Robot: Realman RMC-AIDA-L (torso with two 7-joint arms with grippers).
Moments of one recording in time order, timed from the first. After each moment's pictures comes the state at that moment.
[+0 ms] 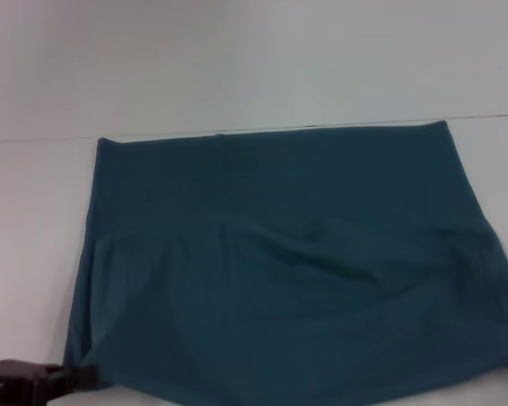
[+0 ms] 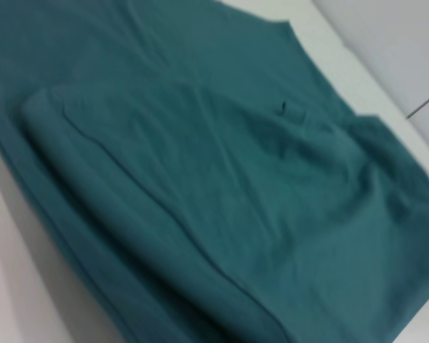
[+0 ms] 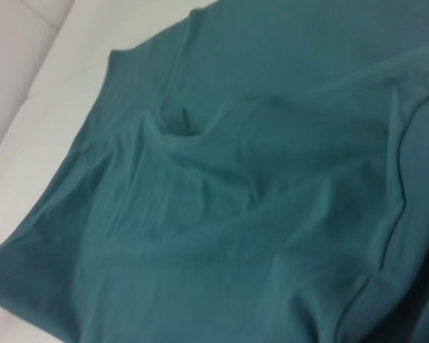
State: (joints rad) left arm -0.33 -2.16 0.59 1.05 2.32 1.74 -2.00; right arm 0.26 1.98 -0.43 -0.87 -2.32 -1.74 2.01
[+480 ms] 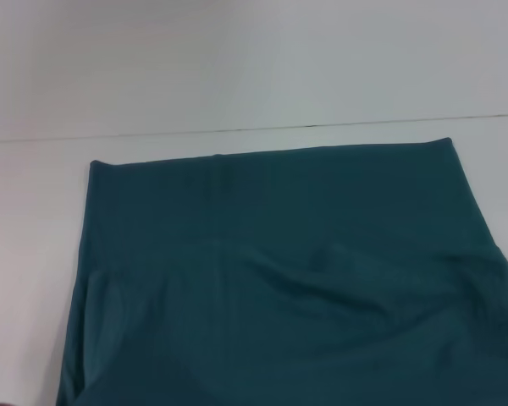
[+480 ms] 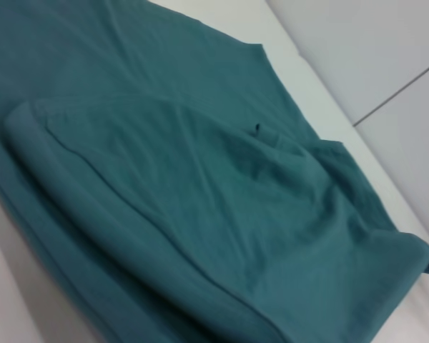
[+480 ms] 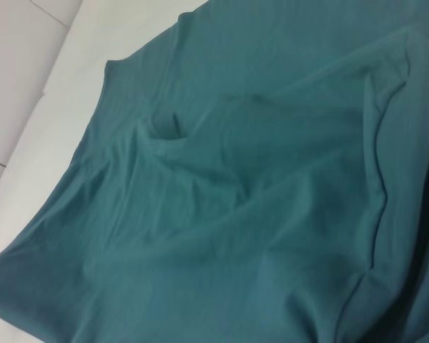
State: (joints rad) left arm -0.26 -2.17 0.51 1.06 2.31 1.89 -1.95; right arm 0.18 1.96 -0.37 -0.80 -2.33 -1.80 1.93
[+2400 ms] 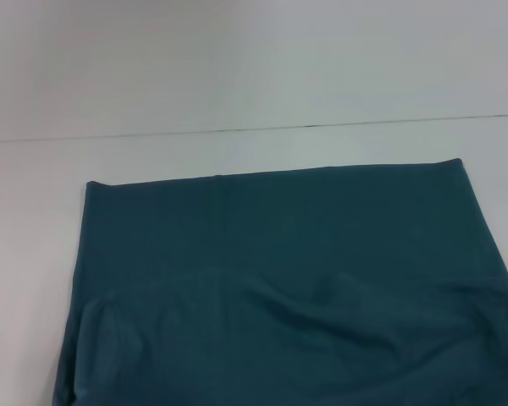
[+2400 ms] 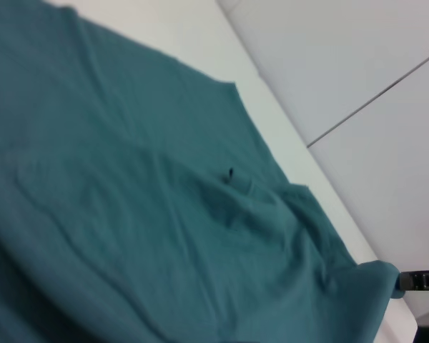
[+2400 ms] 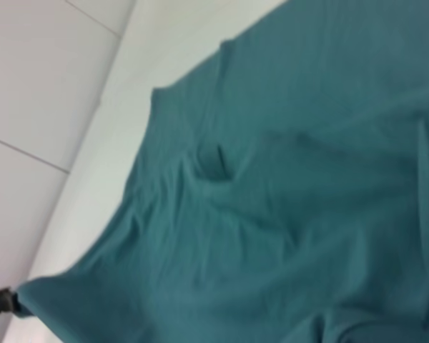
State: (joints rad) left arm -0.25 -2.16 0.44 1.03 2.28 1.99 -1.95; right arm 0.19 1.94 -0.29 -0.74 -2.36 -1.91 1.92
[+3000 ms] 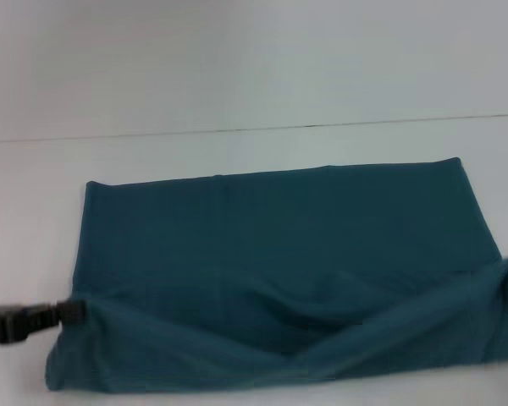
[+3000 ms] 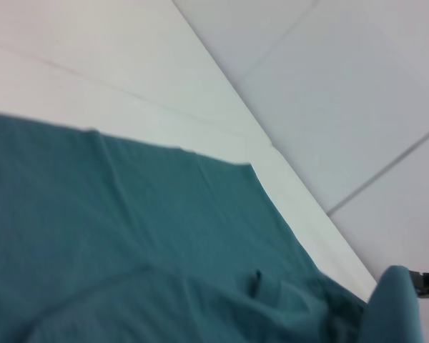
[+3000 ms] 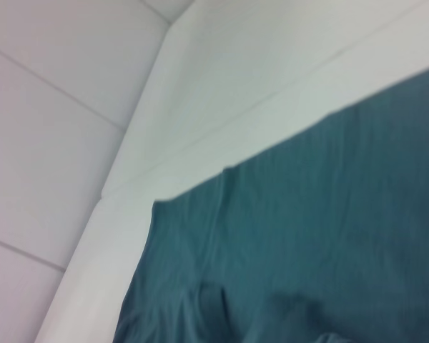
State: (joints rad) left arm -0.44 -2.10 0.36 0.93 2.27 1.86 -2.00; right arm 0.41 1.90 -0.18 -0.69 -2.35 -1.78 2.06
